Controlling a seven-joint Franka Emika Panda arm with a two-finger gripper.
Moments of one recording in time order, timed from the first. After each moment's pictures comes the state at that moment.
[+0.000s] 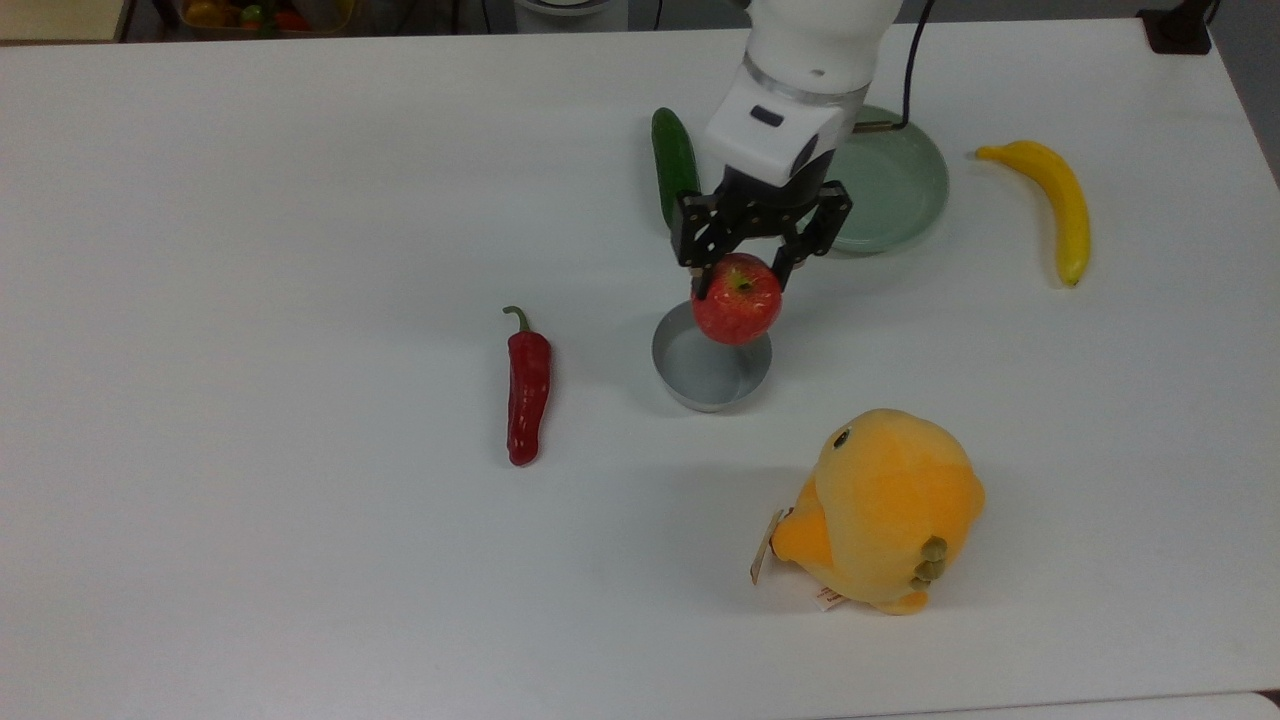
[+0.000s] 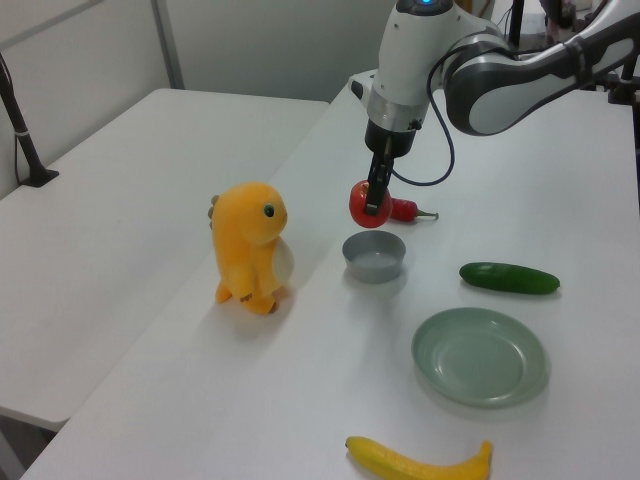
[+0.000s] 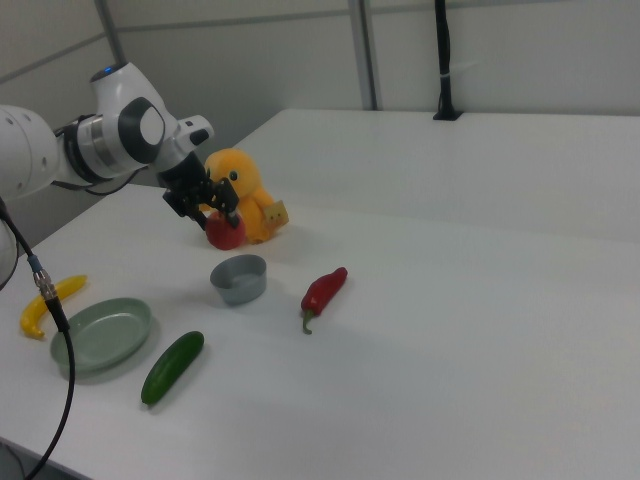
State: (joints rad) arm 0.30 0.36 0.11 -1.59 -0.29 2.15 0.24
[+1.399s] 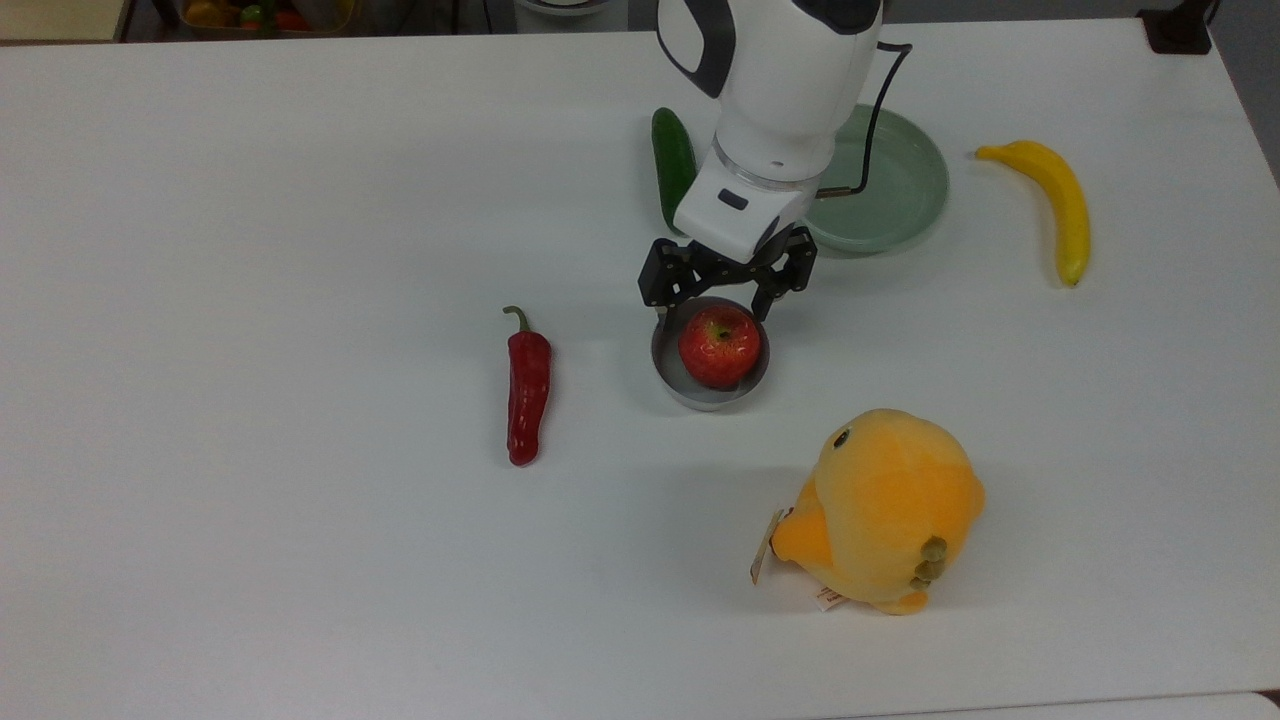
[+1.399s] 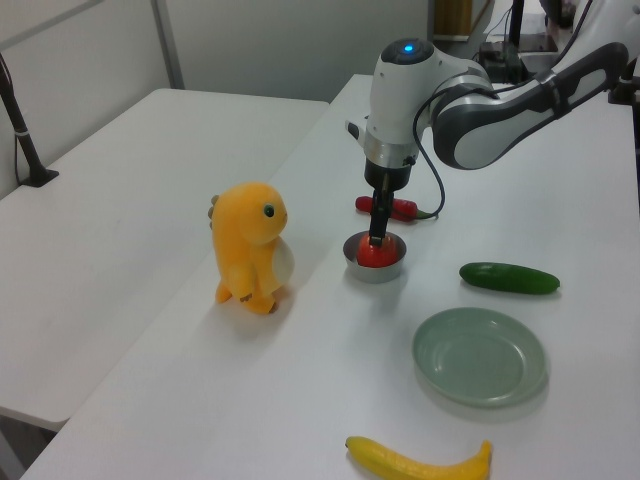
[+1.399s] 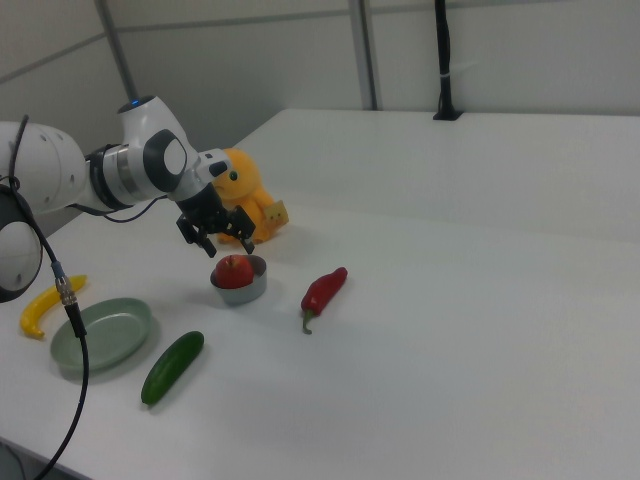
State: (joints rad) arm 0.28 0.44 0.10 -1.62 -0.29 2.19 0.22
